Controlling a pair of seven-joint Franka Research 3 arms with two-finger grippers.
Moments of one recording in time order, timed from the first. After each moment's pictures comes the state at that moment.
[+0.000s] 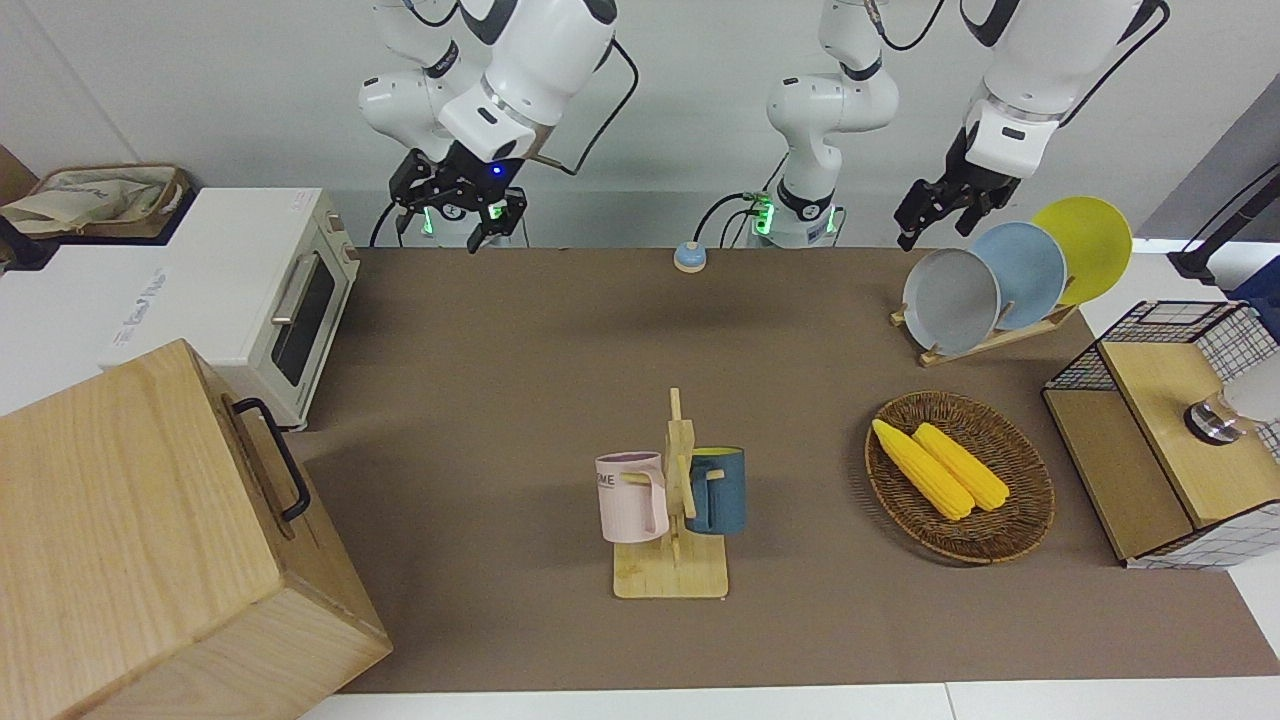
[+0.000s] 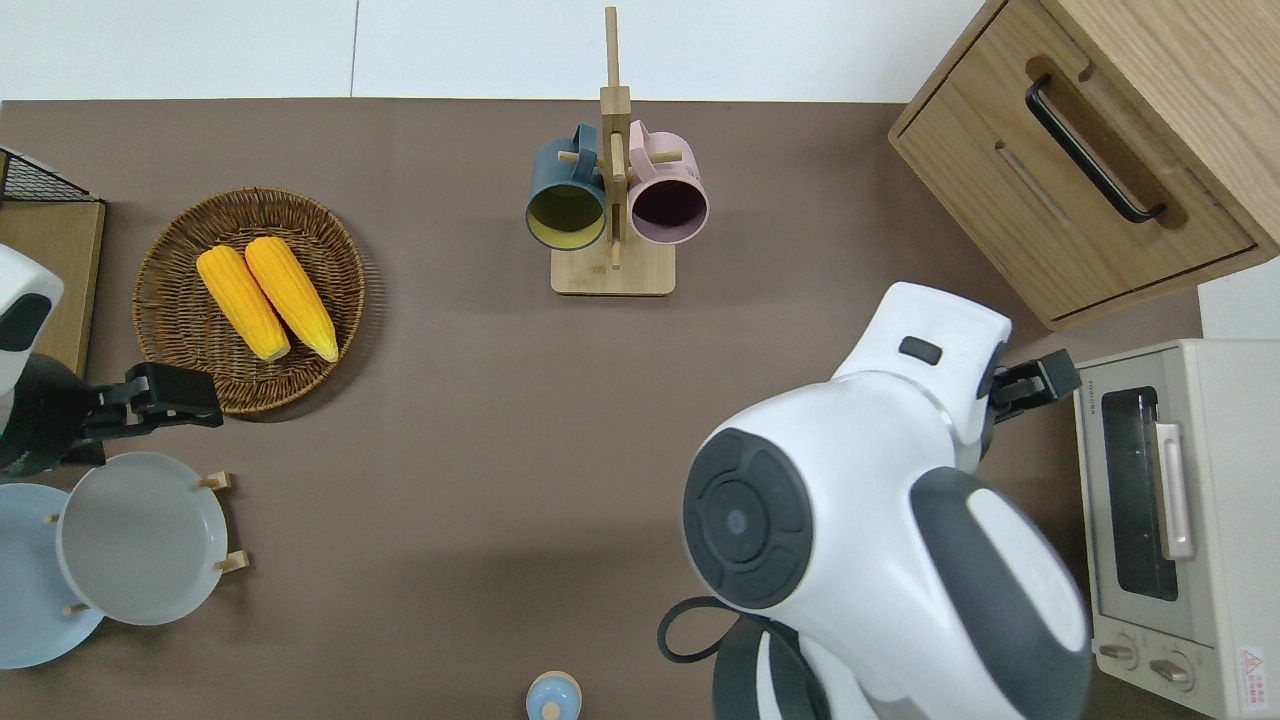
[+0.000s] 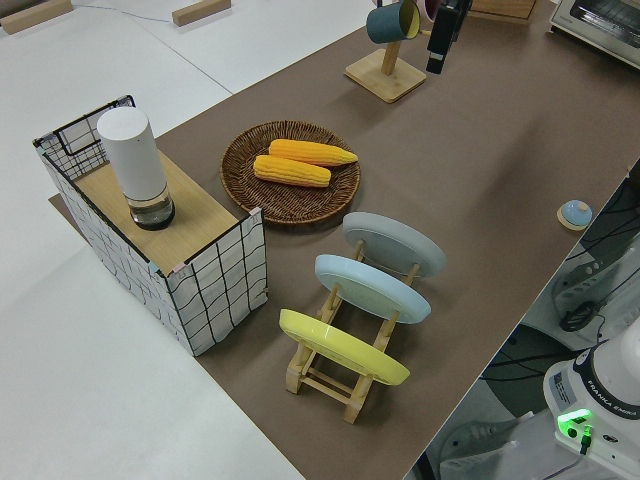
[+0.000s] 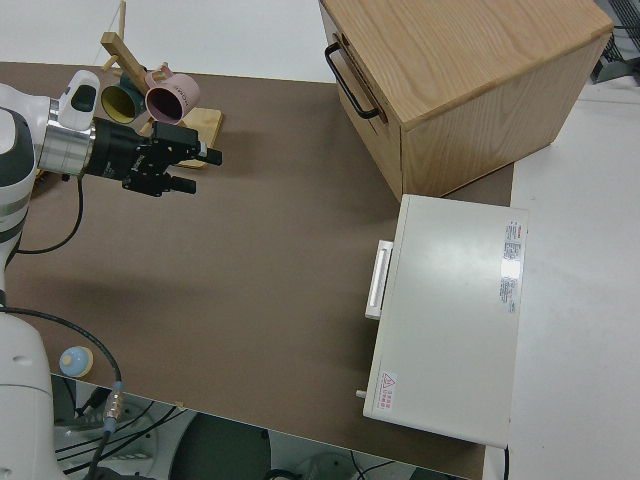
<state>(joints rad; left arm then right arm) 0.02 -0.13 -0.07 -1.71 -0.04 1.56 -0.33 0.27 0.02 0.31 -1.72 -0.79 1.49 0.27</state>
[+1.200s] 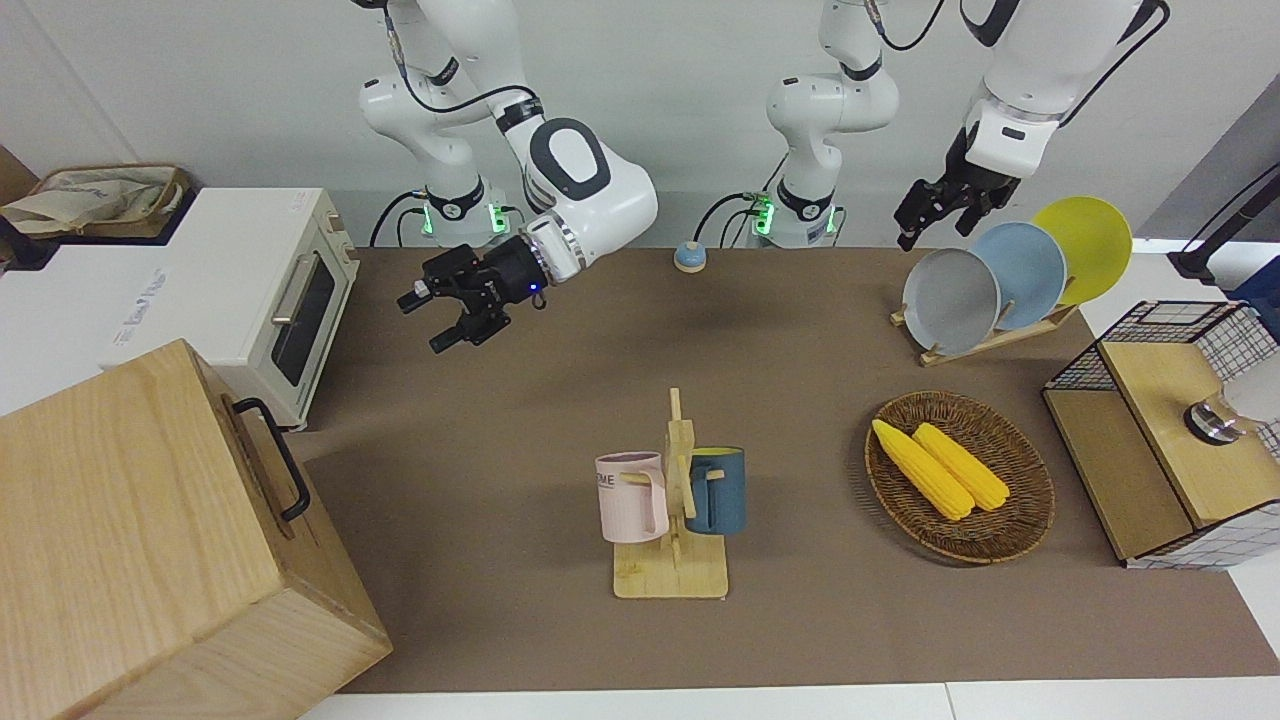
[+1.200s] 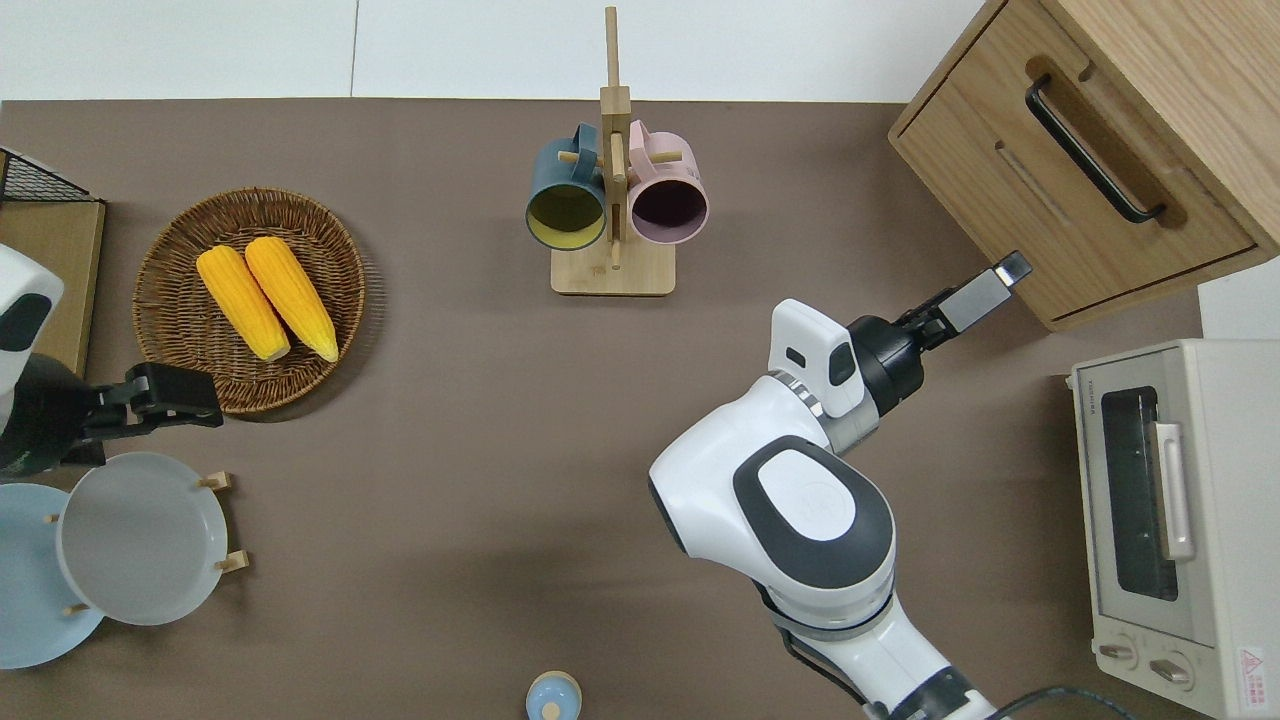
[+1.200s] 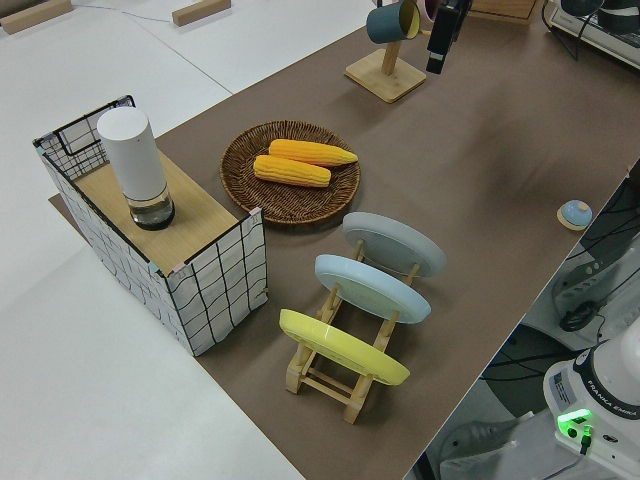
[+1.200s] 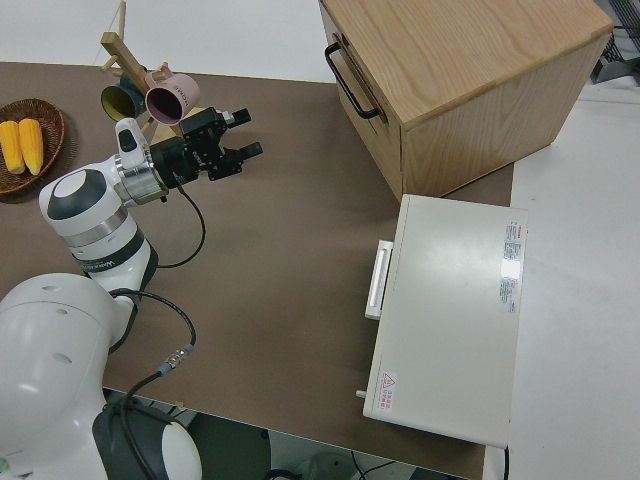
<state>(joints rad) 0.02 -0.13 -0.07 -1.71 -0.04 1.56 -0.33 0.29 0.18 0.27 -1.97 -1.56 1.61 0.58</state>
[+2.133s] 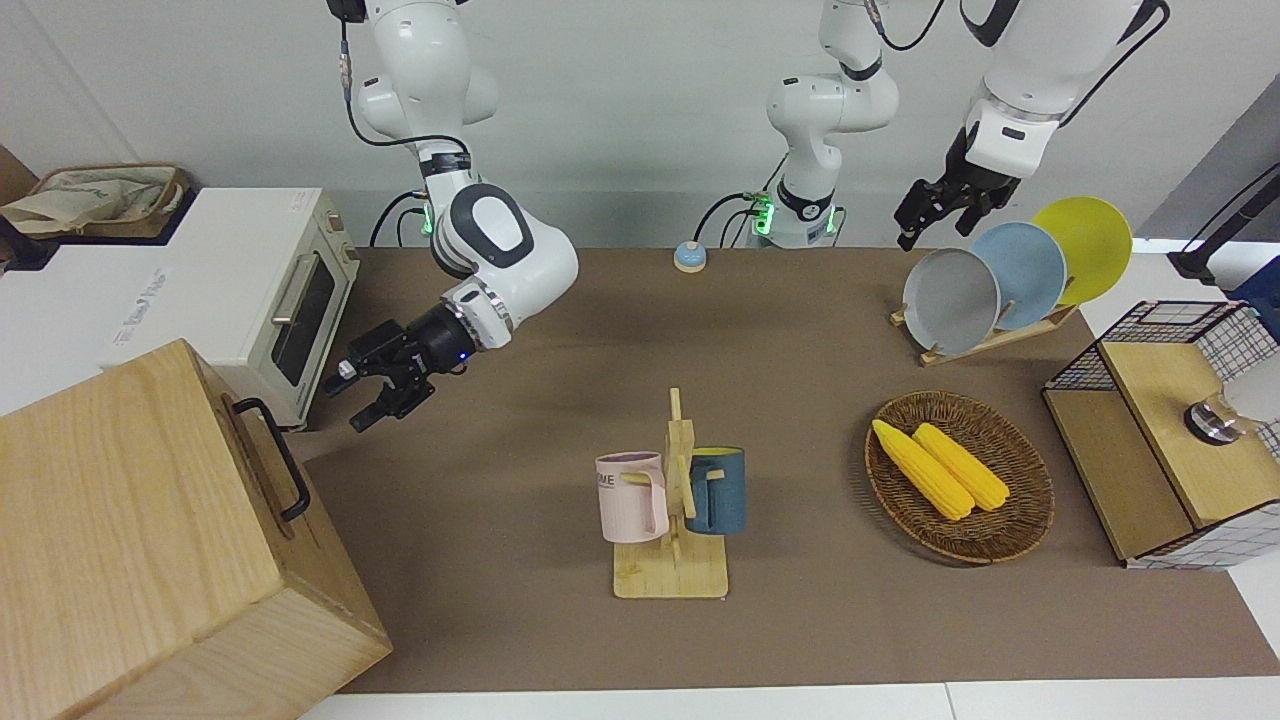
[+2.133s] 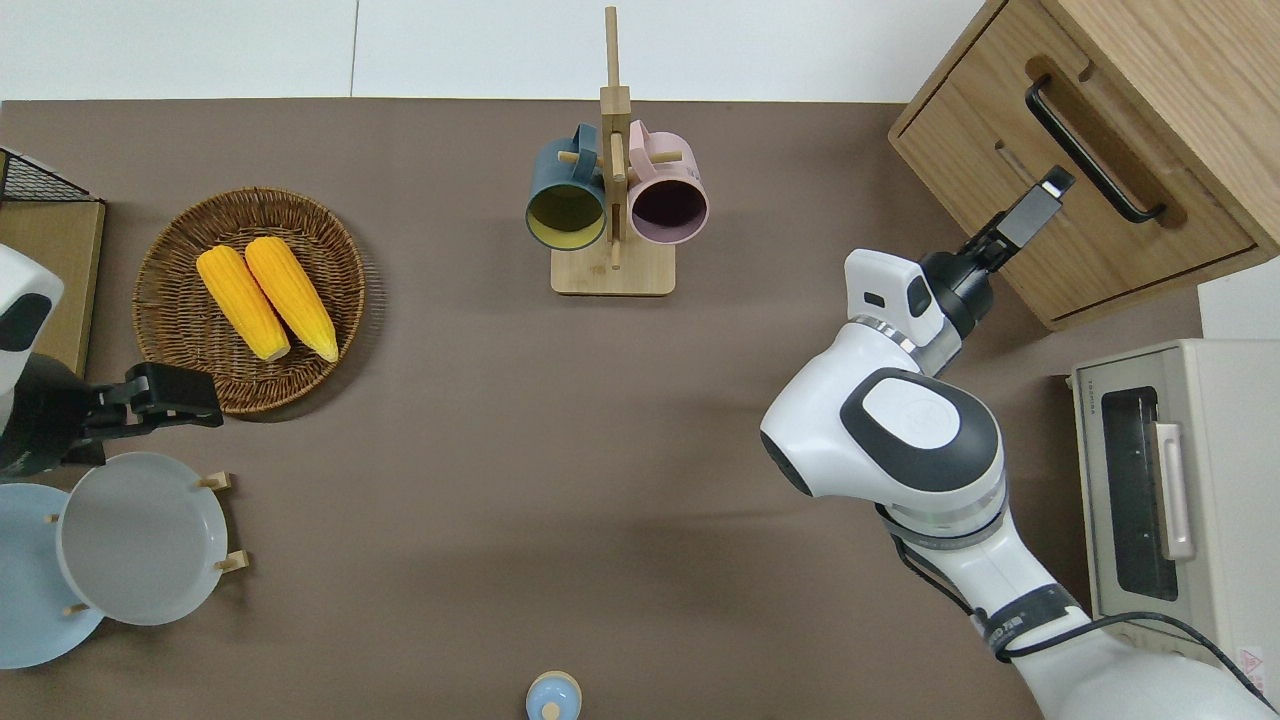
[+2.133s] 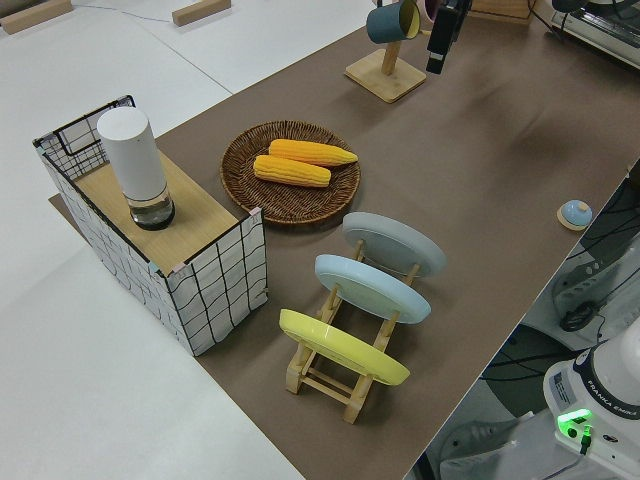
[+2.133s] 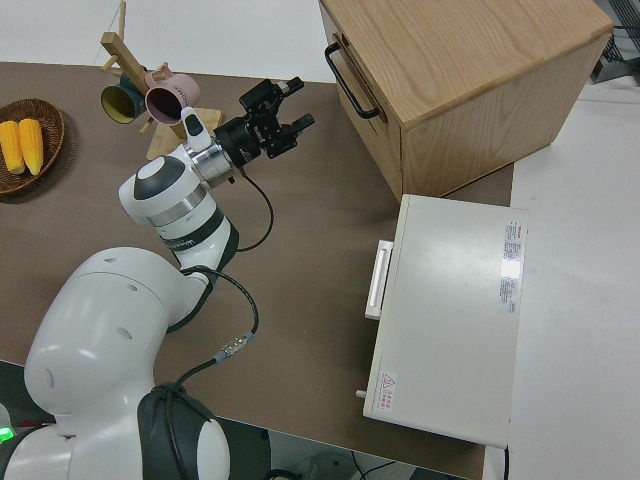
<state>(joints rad) 0.02 -0.13 -0.07 -1.71 -0.04 1.56 -0.33 0.25 0.24 0.07 -1.97 -1.82 1.93 0.60</state>
